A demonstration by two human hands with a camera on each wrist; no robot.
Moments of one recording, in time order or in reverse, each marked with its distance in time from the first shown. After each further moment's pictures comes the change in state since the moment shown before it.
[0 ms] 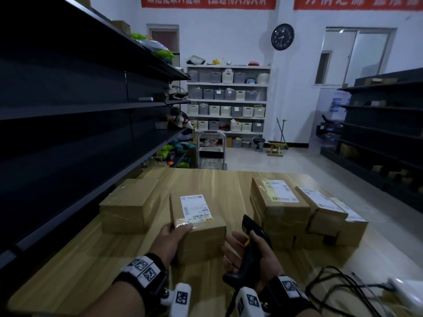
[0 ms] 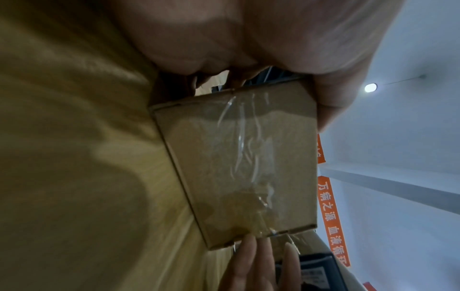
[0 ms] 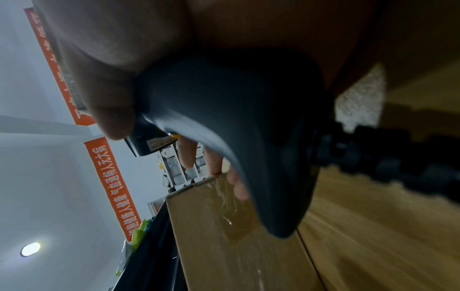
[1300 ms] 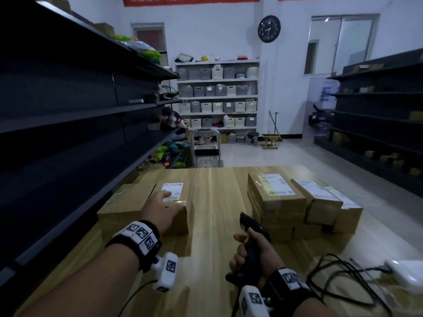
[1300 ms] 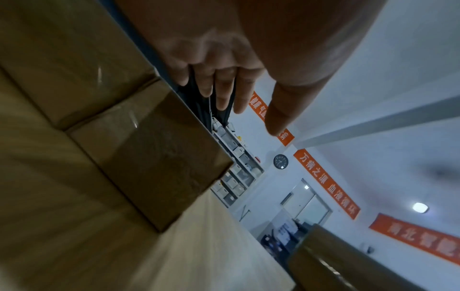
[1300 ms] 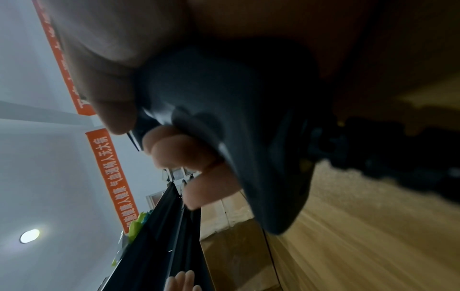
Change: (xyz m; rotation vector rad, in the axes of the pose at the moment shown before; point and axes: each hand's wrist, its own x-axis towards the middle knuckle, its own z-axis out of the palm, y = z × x) left_hand 0.032 0.084 -0.017 0.639 0.111 0.165; right_hand -0.013 -0.001 0.006 0.051 -0.002 0.020
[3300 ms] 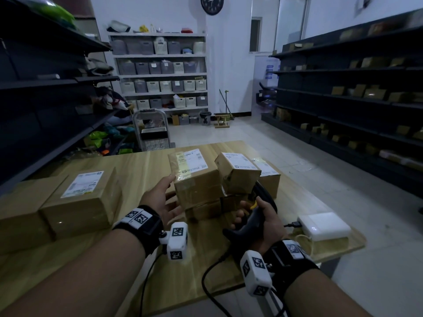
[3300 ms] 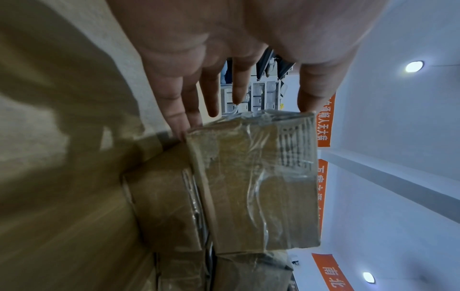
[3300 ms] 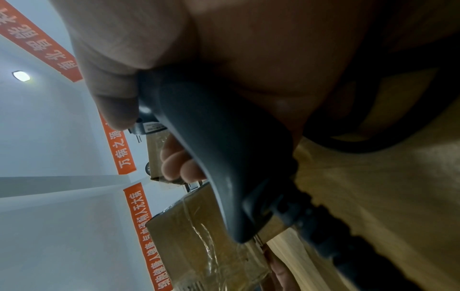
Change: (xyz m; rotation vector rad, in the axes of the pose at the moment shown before) left_hand -0.044 0.080 0.194 -0.870 -0.349 -0.336; right_hand -0.058 -0.119 -0.113 0.095 0.178 -0.322
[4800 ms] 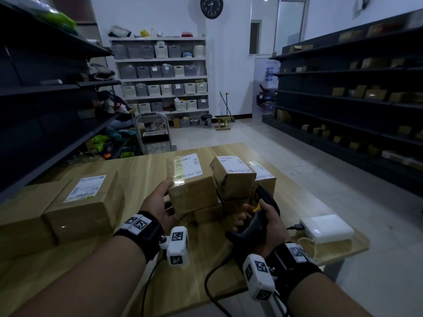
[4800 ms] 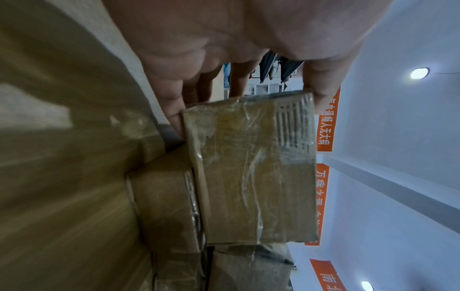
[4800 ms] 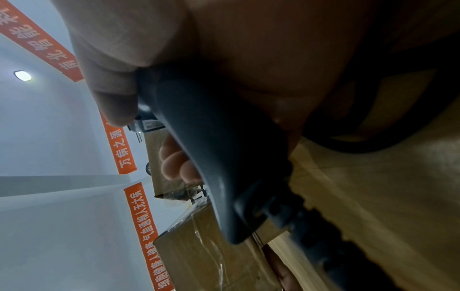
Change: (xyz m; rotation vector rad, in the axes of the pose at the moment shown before) left_hand -0.001 0.001 -0.001 -0.103 -0.027 -0.088; right_hand 0.007 0.000 -0.009 0.013 -0.032 -0.004
